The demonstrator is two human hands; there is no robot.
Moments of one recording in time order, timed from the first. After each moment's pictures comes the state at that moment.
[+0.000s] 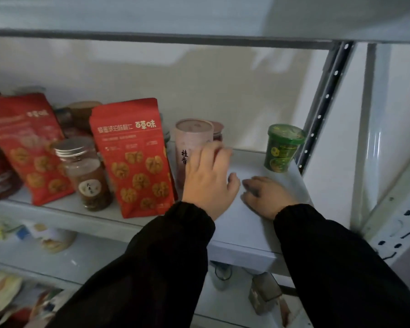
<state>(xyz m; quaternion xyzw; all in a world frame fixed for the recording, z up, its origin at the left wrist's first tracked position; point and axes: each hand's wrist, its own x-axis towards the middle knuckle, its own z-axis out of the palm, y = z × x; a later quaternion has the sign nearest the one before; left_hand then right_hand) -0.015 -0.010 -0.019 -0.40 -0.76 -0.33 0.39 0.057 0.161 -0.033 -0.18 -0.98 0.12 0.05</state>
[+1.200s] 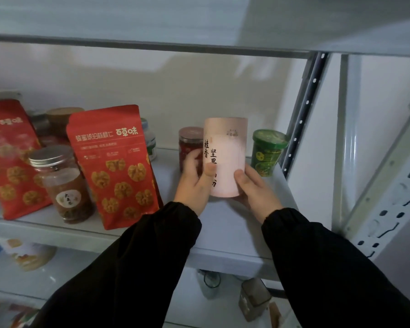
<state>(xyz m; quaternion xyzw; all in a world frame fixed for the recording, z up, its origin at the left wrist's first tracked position) -0.034 0.006 -0.027 -0.32 -0.63 -0.71 -0.02 0.063 0.140 -0.026 -0.05 -0.69 0.69 0.22</state>
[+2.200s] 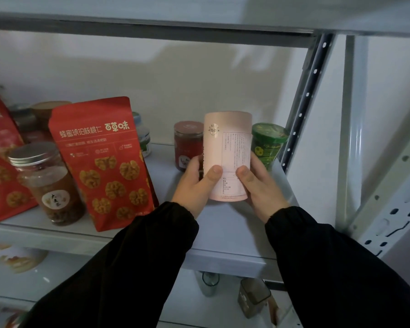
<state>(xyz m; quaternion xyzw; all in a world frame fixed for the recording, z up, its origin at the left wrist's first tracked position) -0.030 0.005 -0.030 -0.34 -0.57 -0.74 -0.14 0.068 0.138 -0.019 -0.04 -0.67 0.70 0.25</state>
